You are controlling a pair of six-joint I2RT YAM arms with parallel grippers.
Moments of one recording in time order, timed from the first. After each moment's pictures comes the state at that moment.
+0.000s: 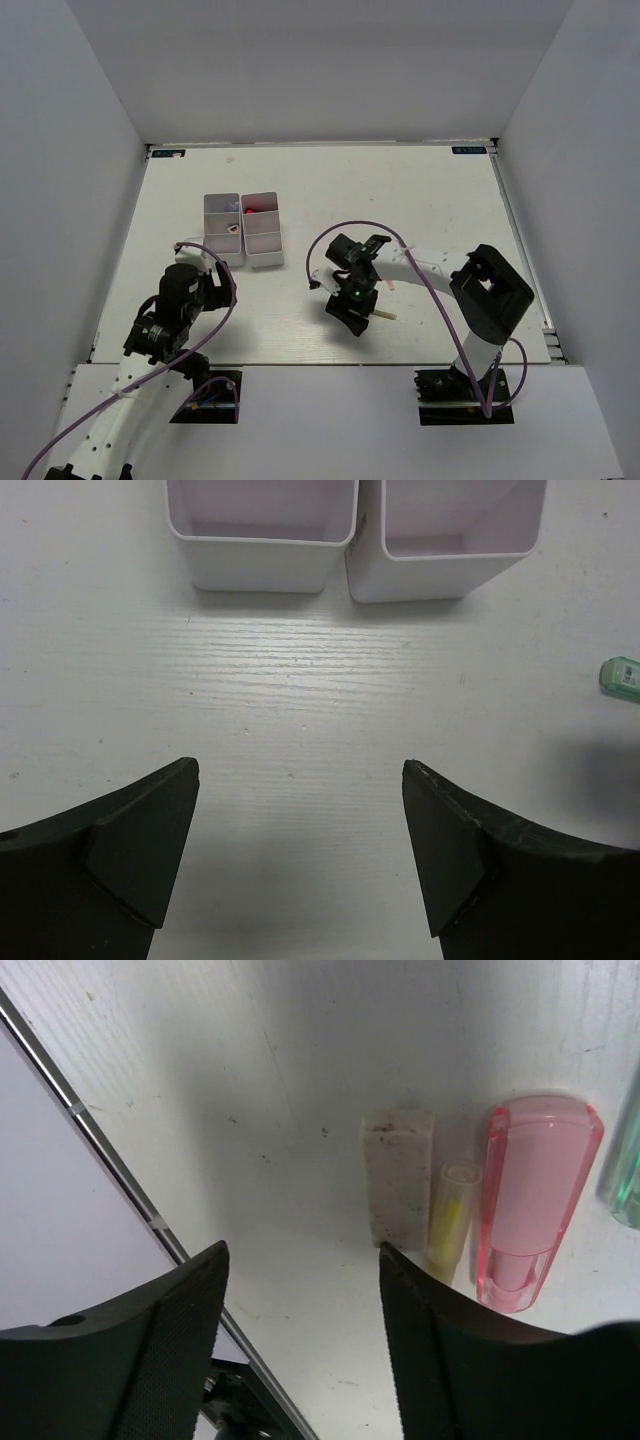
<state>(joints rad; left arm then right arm) -0.30 0.46 0.52 -0.67 -0.16 -0.30 0.90 1.72 1.08 -0.85 -0.34 -0.35</state>
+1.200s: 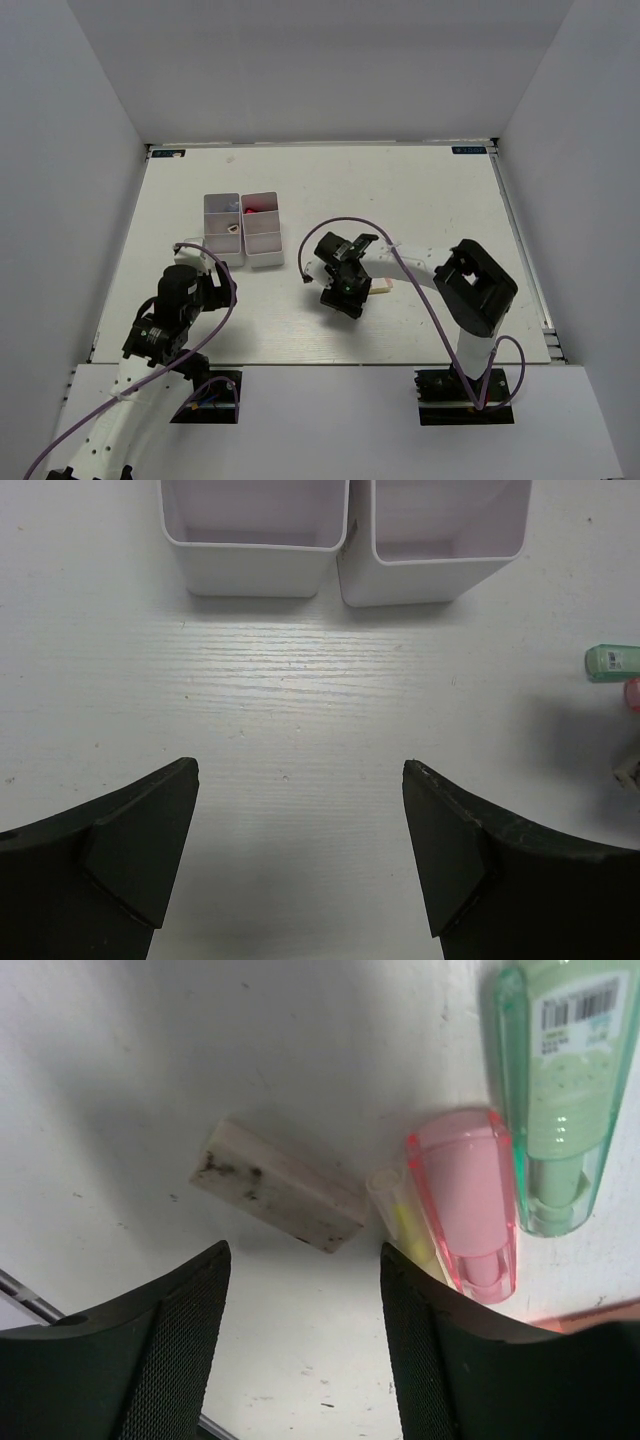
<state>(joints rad) -0.30 0.44 0.52 -0.67 -0.15 -0.30 0.93 1.81 1.15 -0.79 -0.09 -0.36</state>
